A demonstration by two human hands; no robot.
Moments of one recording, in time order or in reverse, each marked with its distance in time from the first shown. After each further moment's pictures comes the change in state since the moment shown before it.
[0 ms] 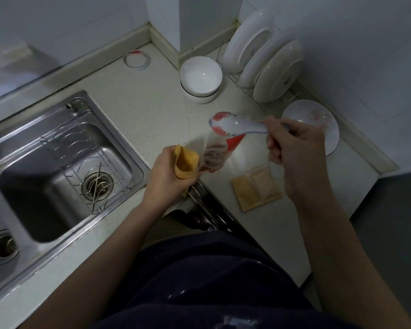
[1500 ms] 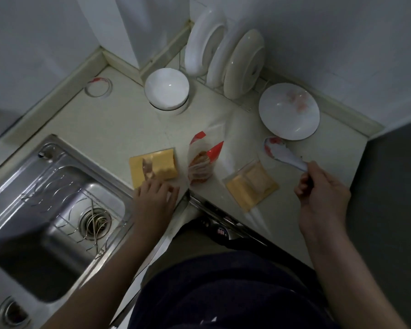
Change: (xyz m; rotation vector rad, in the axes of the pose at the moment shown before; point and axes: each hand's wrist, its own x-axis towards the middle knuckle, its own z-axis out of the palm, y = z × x) left_hand 0.016 -0.035 -0.001 0.684 -0.053 0.440; right_hand -0.035 0.073 -0.050 0.431 0.751 0.325
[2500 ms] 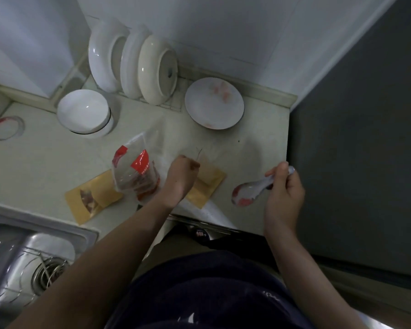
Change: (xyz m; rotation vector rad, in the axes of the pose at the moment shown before) left_hand 0.109 0.158 0.072 -0.421 -0.491 0.068; right_hand -0.011 0.016 -0.071 -0.238 0.236 -0.367
